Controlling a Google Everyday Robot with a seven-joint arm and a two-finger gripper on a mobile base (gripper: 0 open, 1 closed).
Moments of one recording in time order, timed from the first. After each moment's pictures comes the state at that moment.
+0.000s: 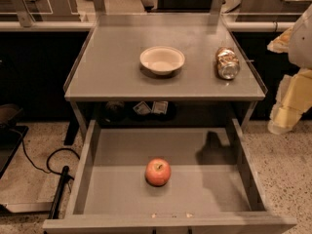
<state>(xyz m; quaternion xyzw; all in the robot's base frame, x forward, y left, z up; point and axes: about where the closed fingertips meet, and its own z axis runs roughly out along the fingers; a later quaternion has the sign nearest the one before) 0.438 -0.216 0.977 -0.60 0.78 -0.04 0.16</state>
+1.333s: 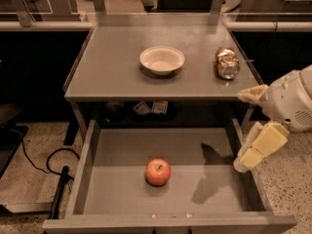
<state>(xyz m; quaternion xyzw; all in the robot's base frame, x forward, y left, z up) 0.420 -0.176 0.884 -0.57 0.77 0.15 0.25</state>
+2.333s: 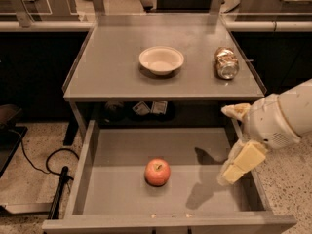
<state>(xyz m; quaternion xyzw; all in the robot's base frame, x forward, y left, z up) 0.414 -0.152 0.841 -0.57 0.75 0.18 0.27</state>
